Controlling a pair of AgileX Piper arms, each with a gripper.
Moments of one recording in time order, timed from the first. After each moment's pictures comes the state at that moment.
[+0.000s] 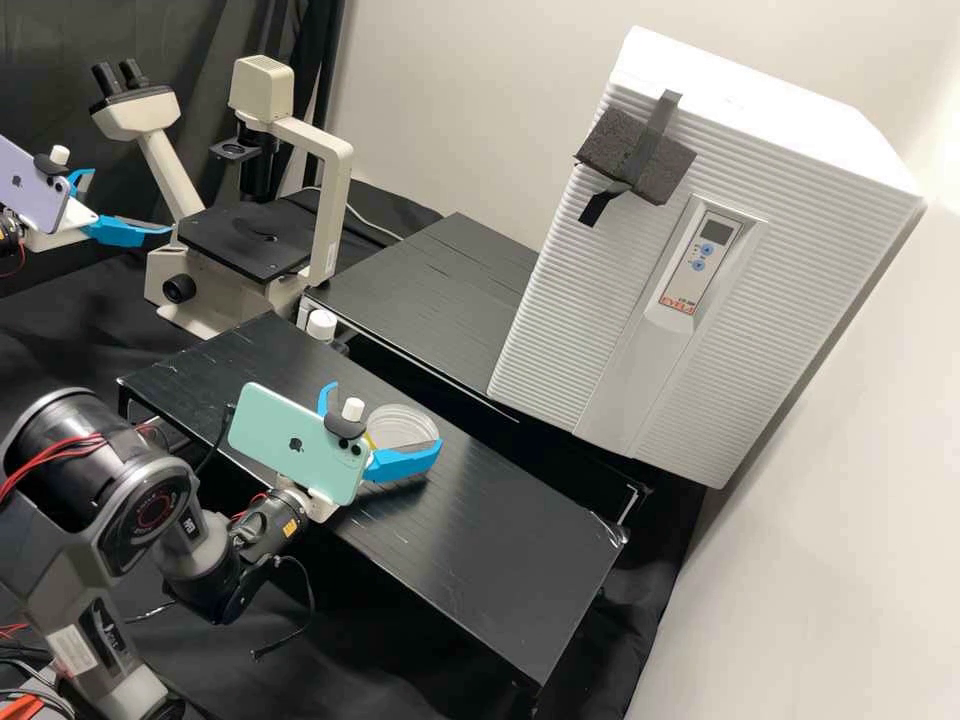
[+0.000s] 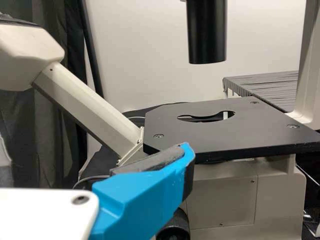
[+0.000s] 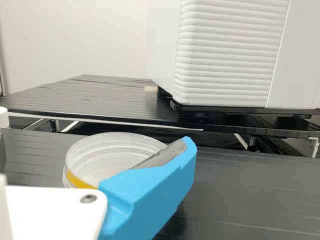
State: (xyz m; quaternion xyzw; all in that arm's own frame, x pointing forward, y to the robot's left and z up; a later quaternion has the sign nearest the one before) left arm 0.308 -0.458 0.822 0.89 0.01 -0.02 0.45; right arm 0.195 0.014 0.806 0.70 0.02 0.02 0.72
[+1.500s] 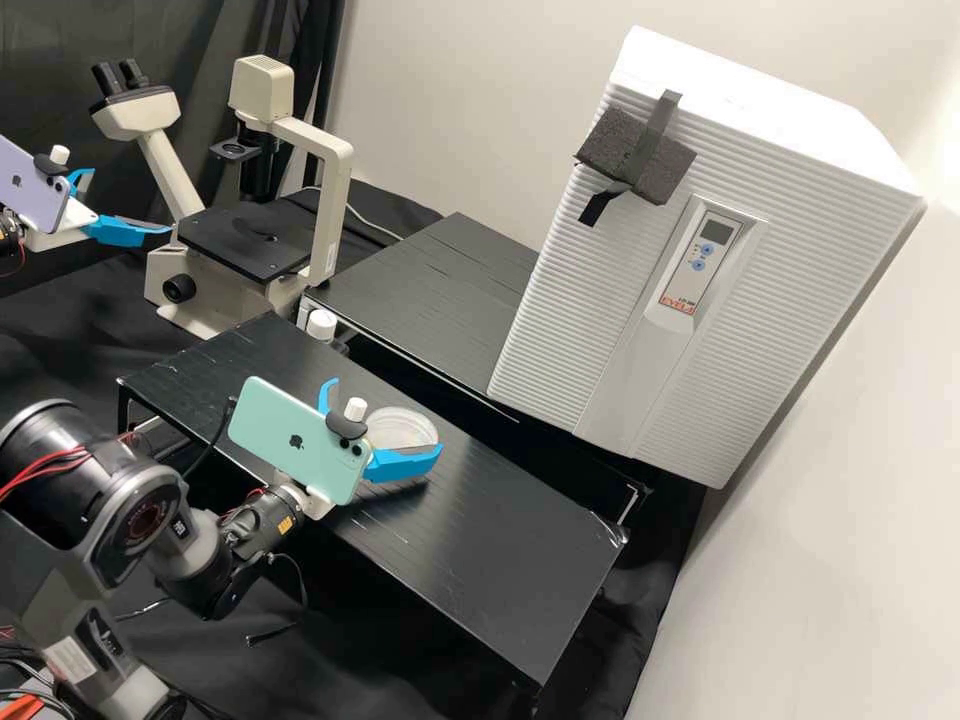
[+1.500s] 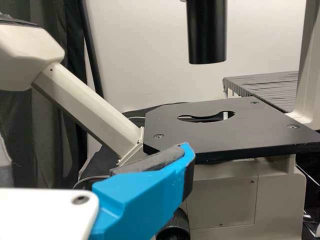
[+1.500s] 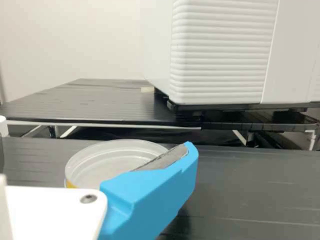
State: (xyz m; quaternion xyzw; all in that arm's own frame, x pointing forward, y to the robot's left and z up) left arm 0.308 -0.458 0.822 0.89 0.01 -0.02 0.45; right arm 0.194 0.019 0.806 0.71 0.00 0.03 0.70
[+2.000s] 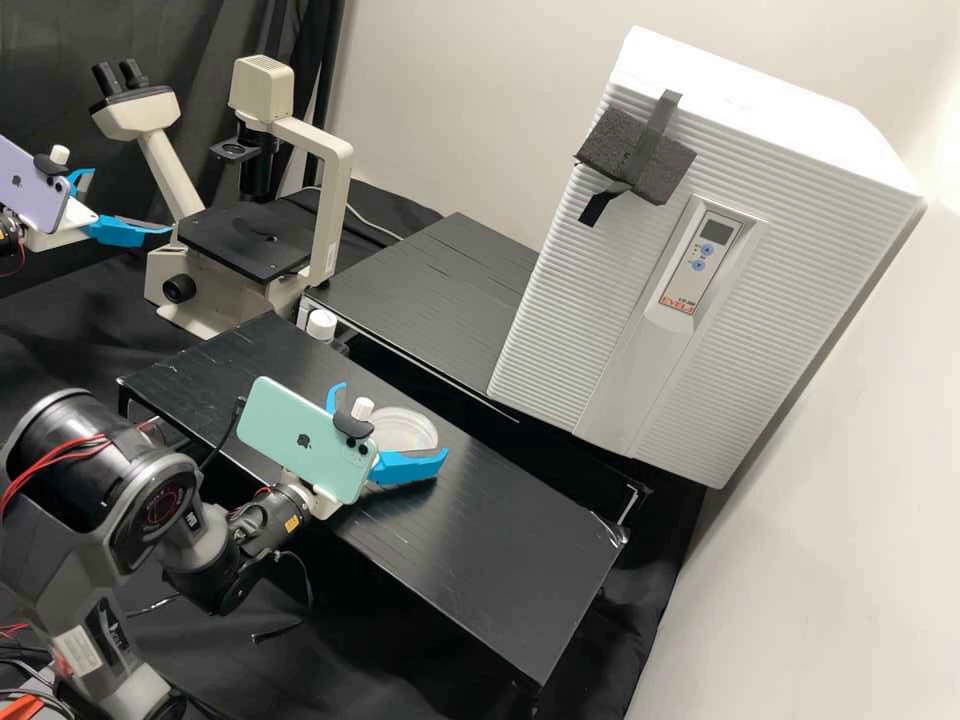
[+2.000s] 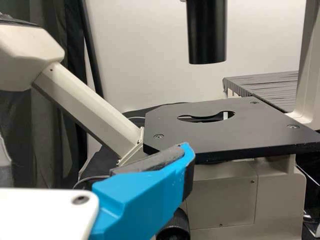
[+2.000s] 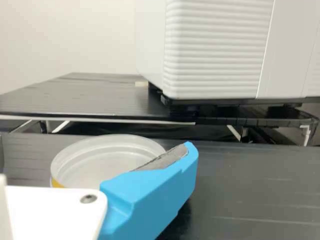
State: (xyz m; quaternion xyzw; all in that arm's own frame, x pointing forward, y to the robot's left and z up) left arm 0.308 -0.458 0.822 0.89 0.01 -0.02 0.45; right arm 0.201 0.015 0.804 0.71 0.00 0.02 0.71
